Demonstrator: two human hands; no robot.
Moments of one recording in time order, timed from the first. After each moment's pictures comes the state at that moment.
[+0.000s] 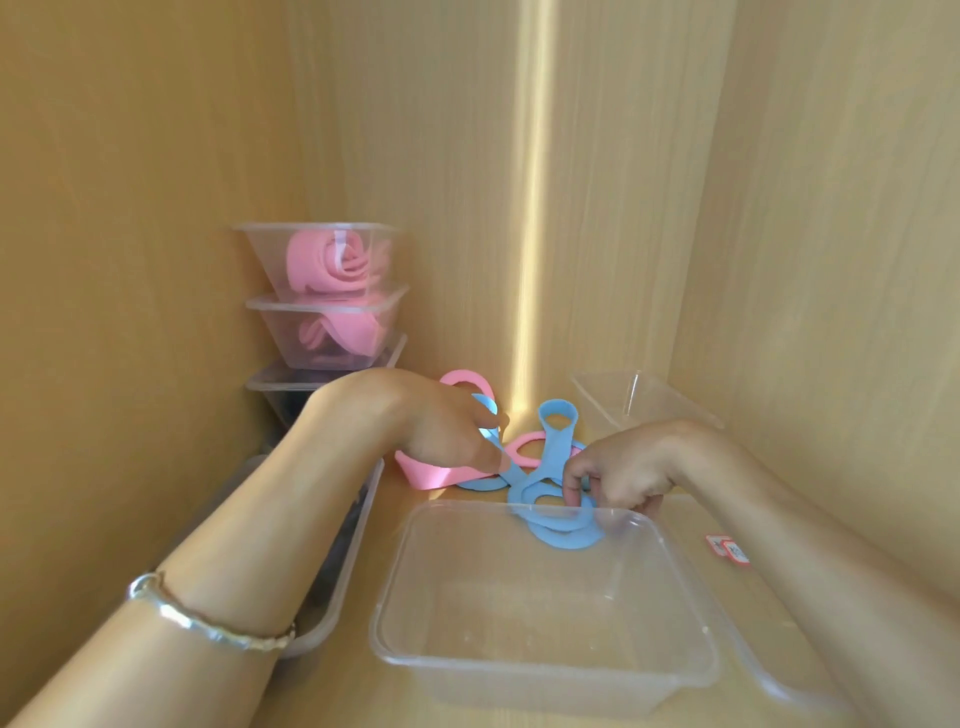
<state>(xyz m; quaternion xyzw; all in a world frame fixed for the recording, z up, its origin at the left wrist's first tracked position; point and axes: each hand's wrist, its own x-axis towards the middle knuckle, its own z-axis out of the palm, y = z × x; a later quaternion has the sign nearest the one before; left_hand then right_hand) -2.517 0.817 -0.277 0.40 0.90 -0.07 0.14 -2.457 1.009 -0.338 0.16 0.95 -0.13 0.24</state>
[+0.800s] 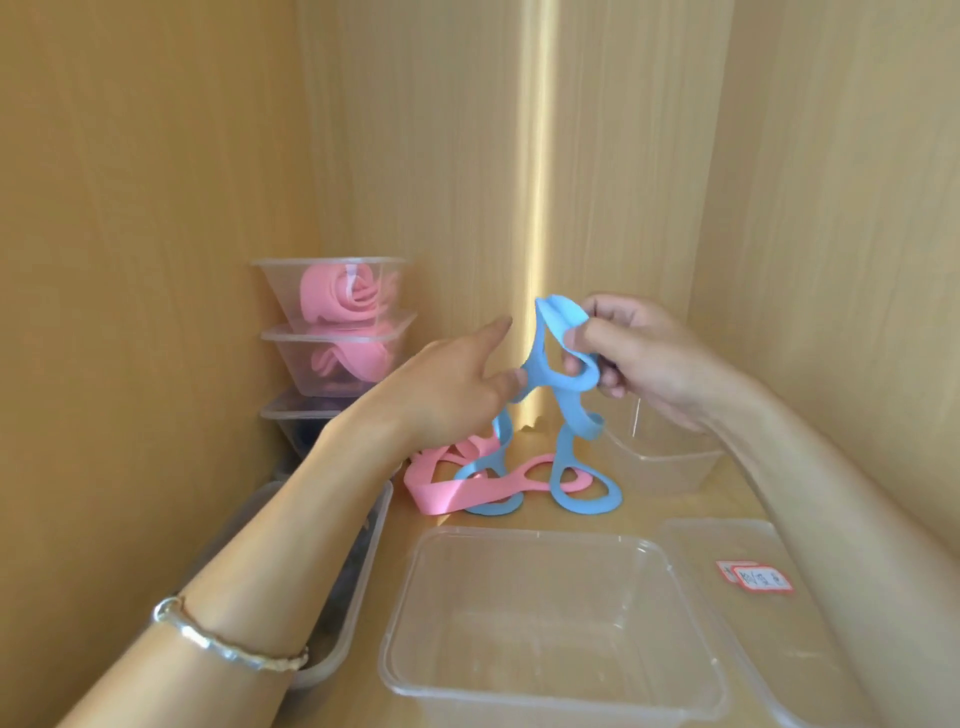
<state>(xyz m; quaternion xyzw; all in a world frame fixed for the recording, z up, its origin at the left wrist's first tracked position) -2.532 0.818 -0.277 0.45 0.84 0.29 -0.03 -2.438 0.983 -0.267 0.01 0.83 -0.50 -0.24</state>
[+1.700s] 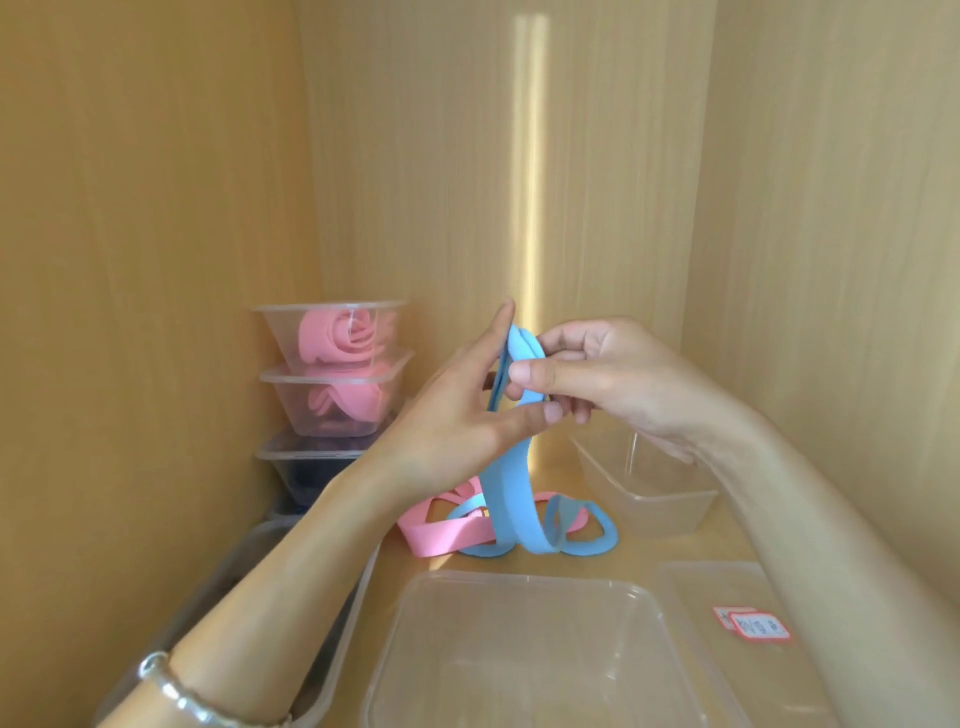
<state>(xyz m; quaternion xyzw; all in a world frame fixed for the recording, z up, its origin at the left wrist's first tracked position) -2.522 0.828 -0.281 0.51 0.70 0.50 -0.03 -2.423 0.959 -0.245 -0.04 0.86 -0.46 -0.22</state>
